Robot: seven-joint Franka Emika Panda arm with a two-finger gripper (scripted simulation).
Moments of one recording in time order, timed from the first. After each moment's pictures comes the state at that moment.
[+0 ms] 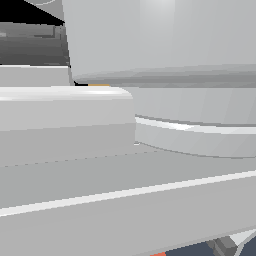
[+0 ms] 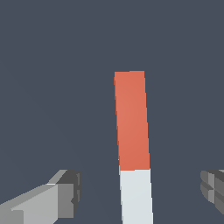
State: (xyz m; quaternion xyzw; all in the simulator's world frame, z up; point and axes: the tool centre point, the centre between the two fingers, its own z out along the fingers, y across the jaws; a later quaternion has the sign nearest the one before) arm 0.025 -0.243 0.088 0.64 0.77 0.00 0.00
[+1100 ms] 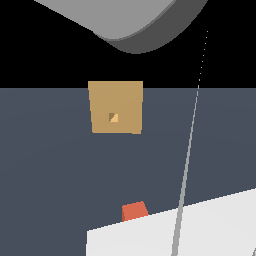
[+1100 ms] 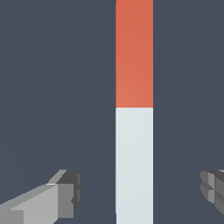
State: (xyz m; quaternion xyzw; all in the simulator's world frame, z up) arm 0.045 -0.308 0.066 0.61 0.79 0.00 0.00
